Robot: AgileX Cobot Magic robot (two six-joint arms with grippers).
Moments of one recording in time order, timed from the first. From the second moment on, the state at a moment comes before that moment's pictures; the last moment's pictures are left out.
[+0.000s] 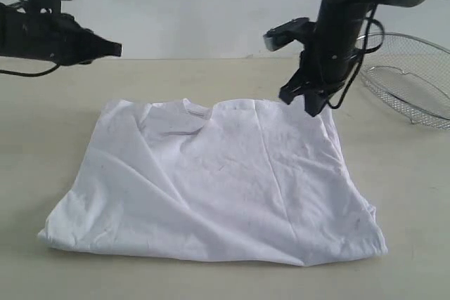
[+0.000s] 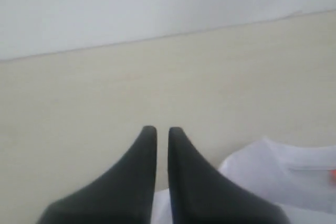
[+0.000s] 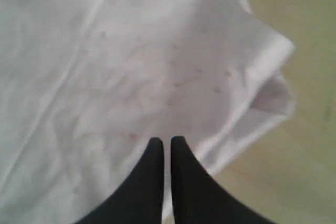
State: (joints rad) left arm -0.09 1.92 -1.24 -1.52 0.17 1.57; right arm 0.16 2.19 -1.82 0.03 1.14 -0.38
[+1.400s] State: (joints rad) left arm -0.15 1.87 -0.92 -1.03 0.59 0.98; right arm -0.03 2.37 -1.82 0.54 0.87 -0.50
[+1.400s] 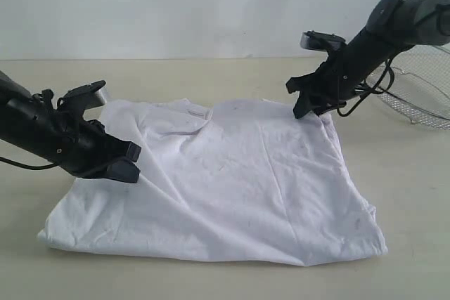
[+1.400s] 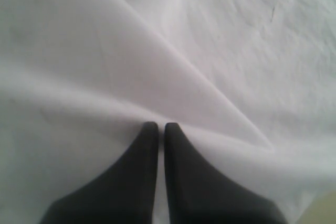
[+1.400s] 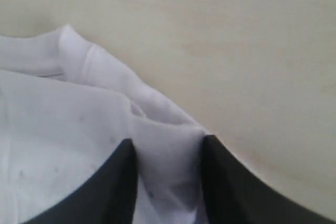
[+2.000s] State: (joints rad) left arm -0.15 1.87 -0.92 -1.03 0.59 0.98; right arm -0.01 2.24 -1.82 0.42 0.91 -0.49
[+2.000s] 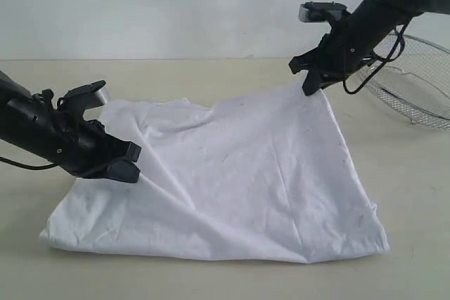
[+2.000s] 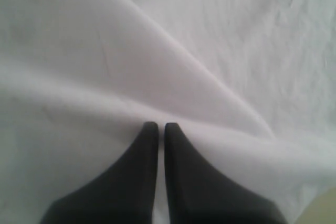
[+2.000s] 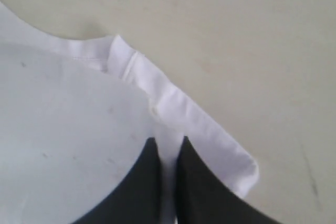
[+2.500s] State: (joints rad) left arm -0.15 1.87 -0.92 -1.03 0.58 0.98; right arm -0.02 2.21 -1.82 0.09 0.99 -0.26
